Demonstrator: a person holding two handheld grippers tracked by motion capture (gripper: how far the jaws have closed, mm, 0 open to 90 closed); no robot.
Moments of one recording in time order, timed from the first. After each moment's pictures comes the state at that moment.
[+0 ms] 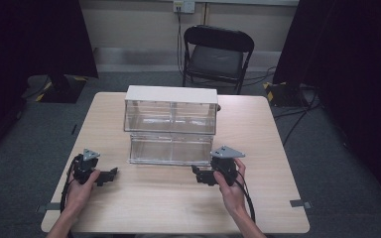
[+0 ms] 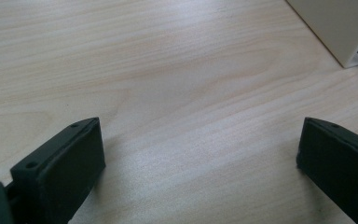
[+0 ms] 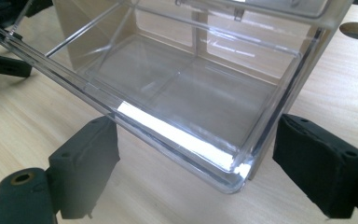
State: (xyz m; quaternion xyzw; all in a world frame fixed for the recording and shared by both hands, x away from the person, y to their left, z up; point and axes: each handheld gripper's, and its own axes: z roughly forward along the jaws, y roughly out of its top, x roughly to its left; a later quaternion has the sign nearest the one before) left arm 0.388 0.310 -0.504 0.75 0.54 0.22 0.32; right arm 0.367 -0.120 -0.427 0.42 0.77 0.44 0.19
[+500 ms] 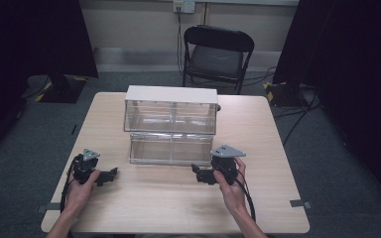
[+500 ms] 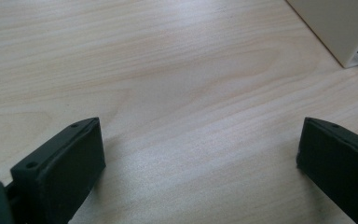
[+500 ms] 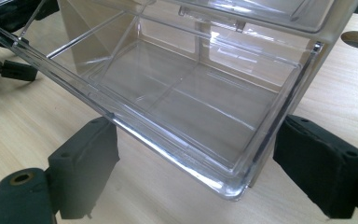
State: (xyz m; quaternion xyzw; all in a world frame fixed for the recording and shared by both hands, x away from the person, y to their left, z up) left arm 0.388 0.310 -0.504 0.75 0.54 0.22 0.32; right arm 0.368 -0.120 -0.425 0.41 0.77 0.44 0.19
